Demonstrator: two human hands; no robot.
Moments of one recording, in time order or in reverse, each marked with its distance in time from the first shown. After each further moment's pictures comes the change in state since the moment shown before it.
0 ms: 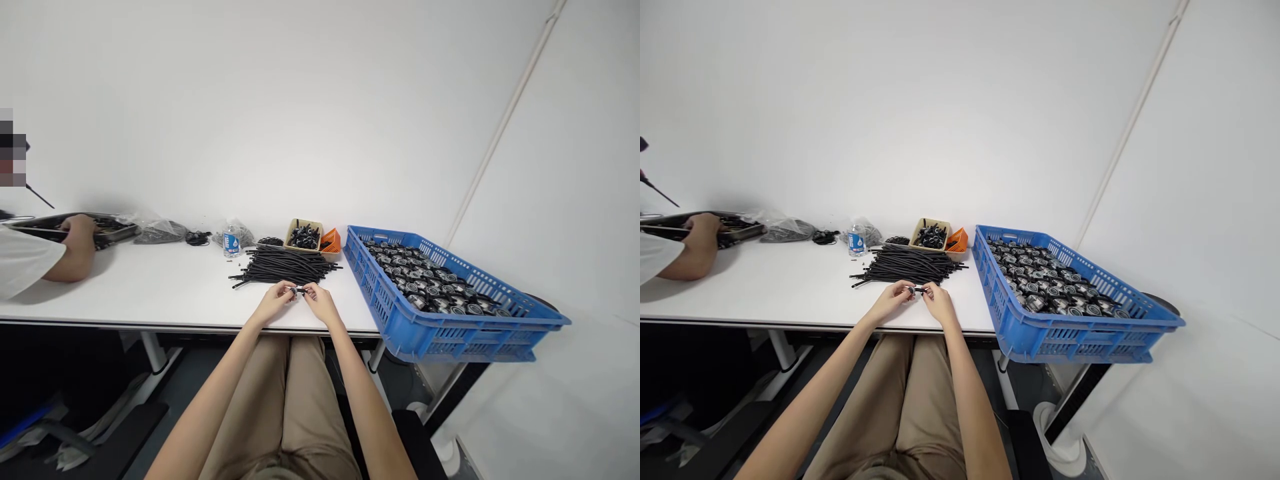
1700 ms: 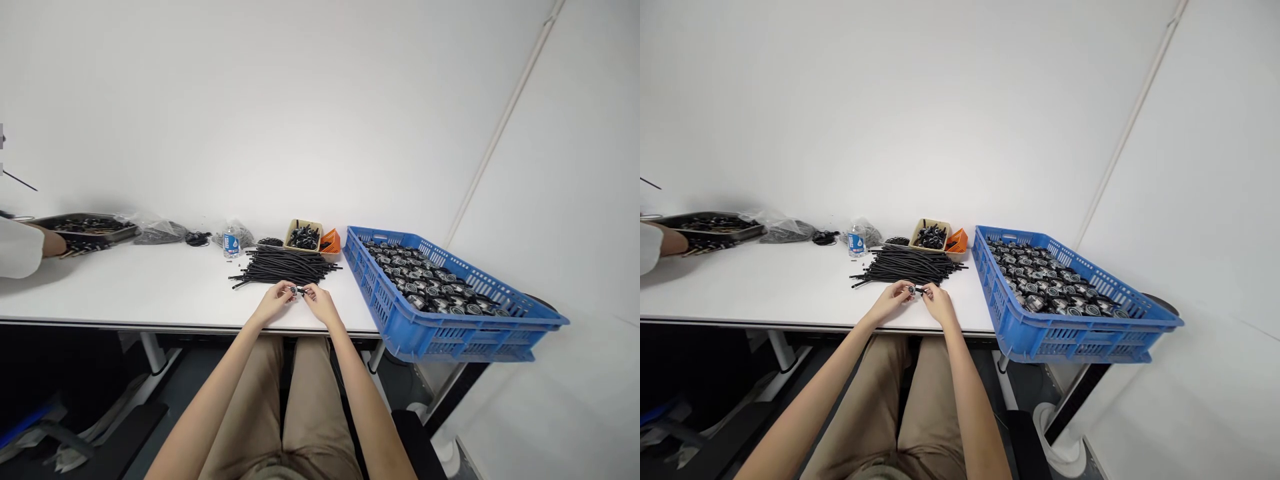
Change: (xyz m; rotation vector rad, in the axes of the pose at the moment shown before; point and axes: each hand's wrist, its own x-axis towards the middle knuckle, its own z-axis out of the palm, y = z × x) left_hand 0.002 -0.004 0.000 -0.019 0.000 -0.009; right_hand 0.000 0.003 0.001 -0.013 -0.008 0.006
